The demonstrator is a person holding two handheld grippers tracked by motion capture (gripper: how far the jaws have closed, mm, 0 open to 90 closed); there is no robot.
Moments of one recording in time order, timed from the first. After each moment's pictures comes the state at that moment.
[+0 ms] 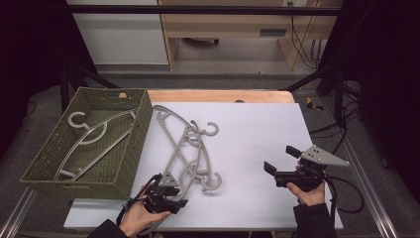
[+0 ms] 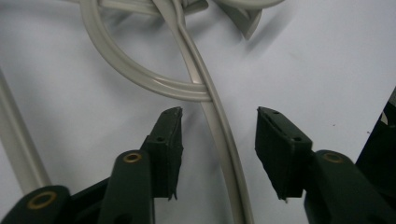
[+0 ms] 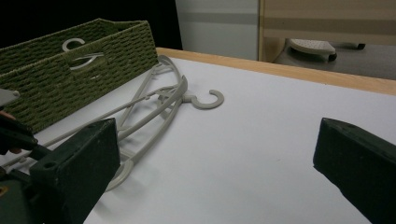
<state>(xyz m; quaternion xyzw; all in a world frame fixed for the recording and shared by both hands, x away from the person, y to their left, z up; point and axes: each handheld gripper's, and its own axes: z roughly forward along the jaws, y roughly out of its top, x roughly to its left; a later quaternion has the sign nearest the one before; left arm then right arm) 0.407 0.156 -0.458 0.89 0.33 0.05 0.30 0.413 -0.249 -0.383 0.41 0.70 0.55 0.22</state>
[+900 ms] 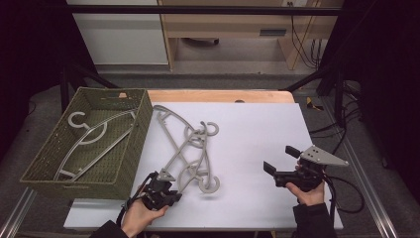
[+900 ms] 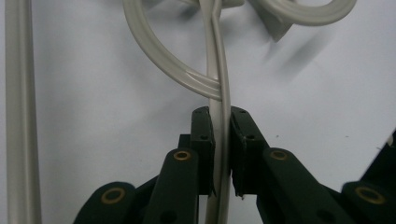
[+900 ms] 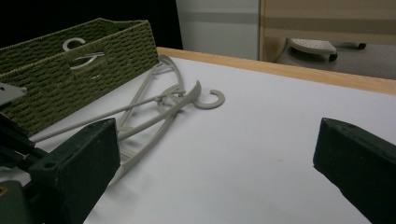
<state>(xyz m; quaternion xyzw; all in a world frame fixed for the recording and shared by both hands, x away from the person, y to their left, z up) 0.409 0.164 -0.449 0.87 0.39 0.05 0.30 0.413 -0.249 -0.383 0.40 0.70 0.54 0.22</state>
